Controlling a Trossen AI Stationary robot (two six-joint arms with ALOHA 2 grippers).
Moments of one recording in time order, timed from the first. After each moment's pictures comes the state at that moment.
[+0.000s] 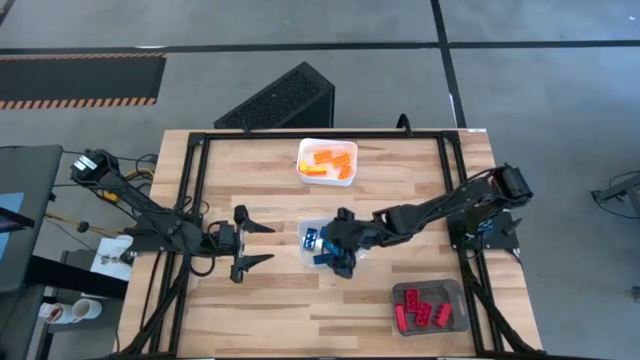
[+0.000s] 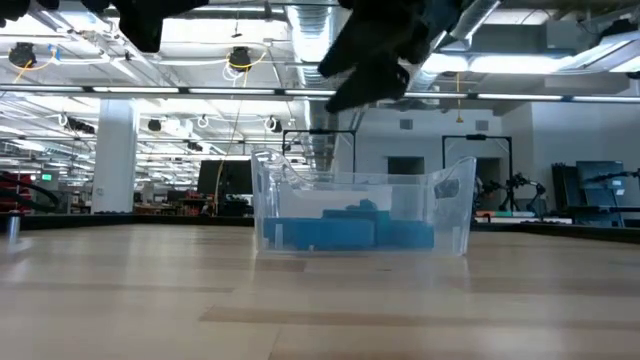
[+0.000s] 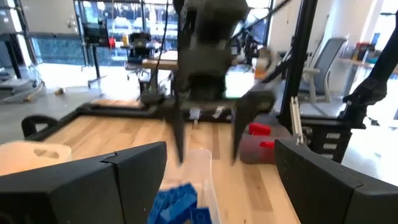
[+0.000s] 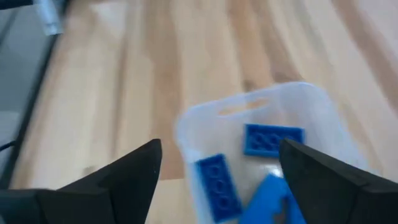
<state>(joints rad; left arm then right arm) -0.58 0.99 0.36 0.63 -0.61 -0.07 0.24 1.67 1.16 -0.17 0.14 0.30</state>
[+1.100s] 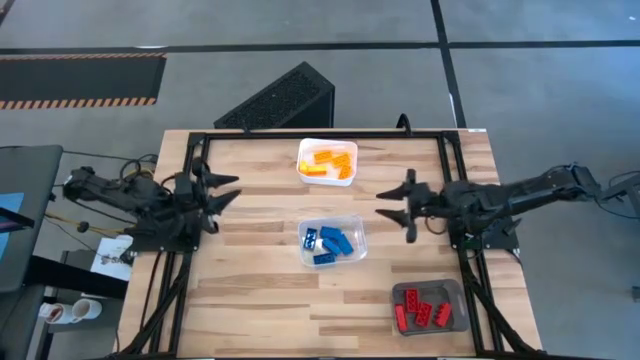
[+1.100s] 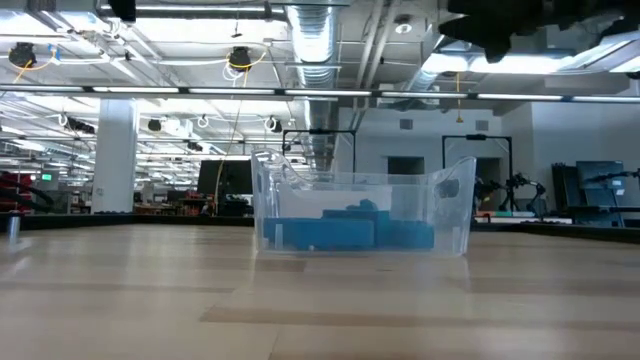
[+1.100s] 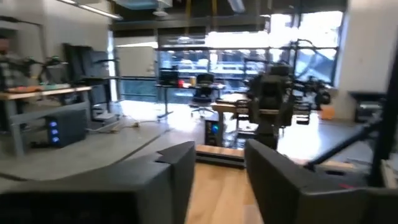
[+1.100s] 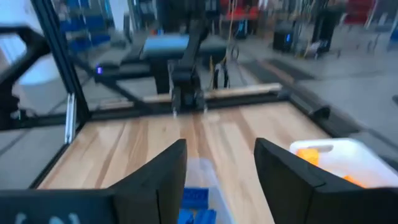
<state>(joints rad) -0.32 0.40 0.48 0.10 -0.62 0.07 0.17 0.74 0.48 0.20 0.27 0.09</state>
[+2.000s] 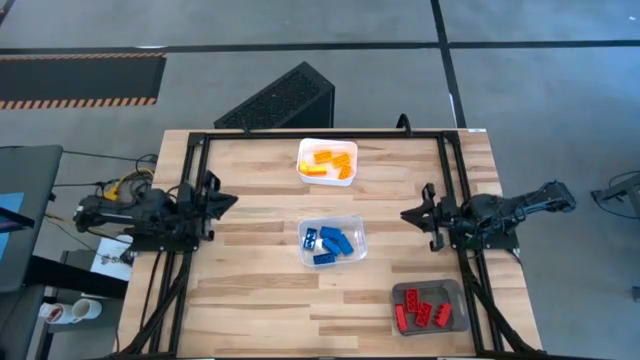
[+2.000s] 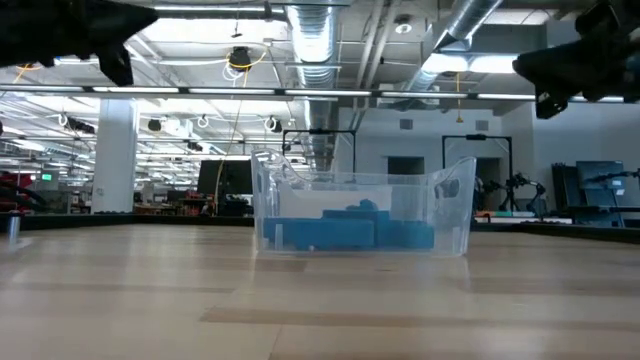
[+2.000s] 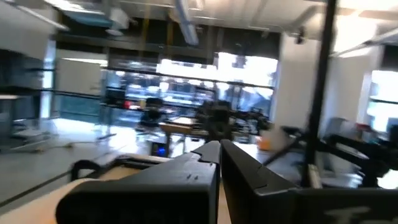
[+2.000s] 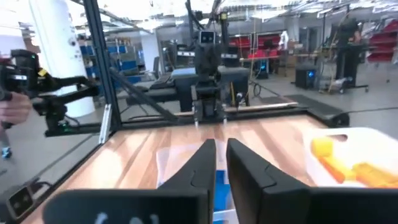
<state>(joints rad) -0.12 0.00 0.05 0.27 -0.21 -0.08 0.25 0.07 0.01 0.19 0.26 0.08</state>
